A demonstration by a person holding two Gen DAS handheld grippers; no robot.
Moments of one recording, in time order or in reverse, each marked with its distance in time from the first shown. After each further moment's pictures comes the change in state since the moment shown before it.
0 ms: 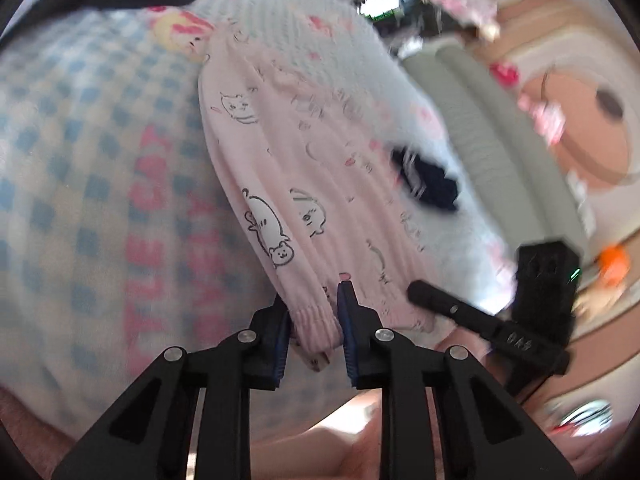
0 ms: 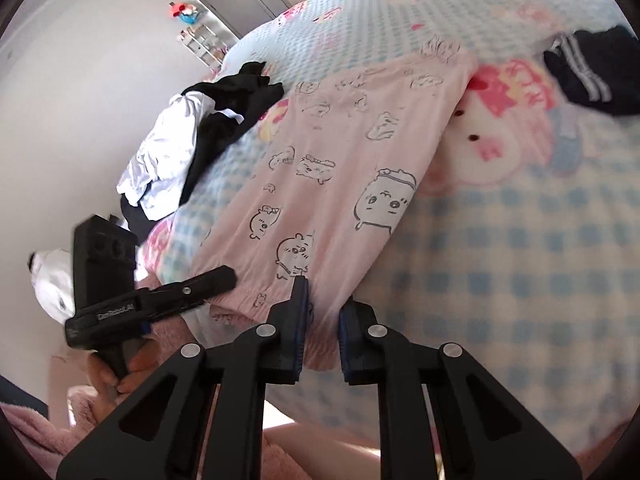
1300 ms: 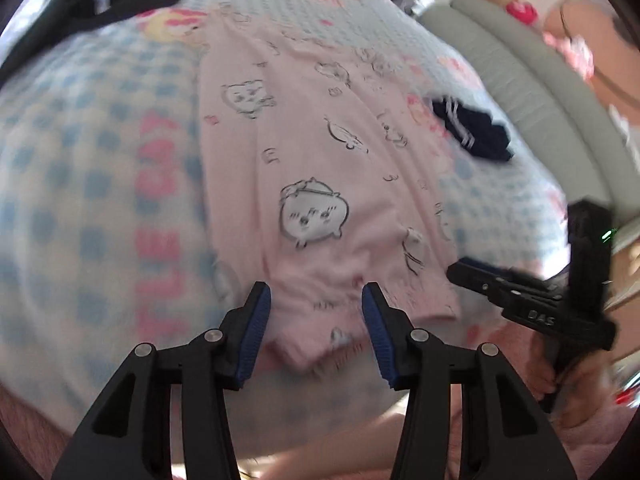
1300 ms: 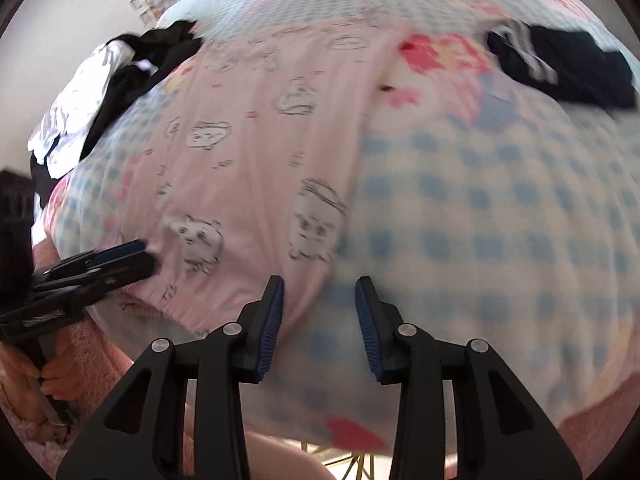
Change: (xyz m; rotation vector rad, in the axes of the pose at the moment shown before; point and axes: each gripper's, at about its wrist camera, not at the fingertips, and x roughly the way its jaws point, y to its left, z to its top) left arm 0.015 0.001 0.007 0.082 0.040 0.139; right arm 0.010 -0.030 -0.025 -0.007 0.062 -0.319
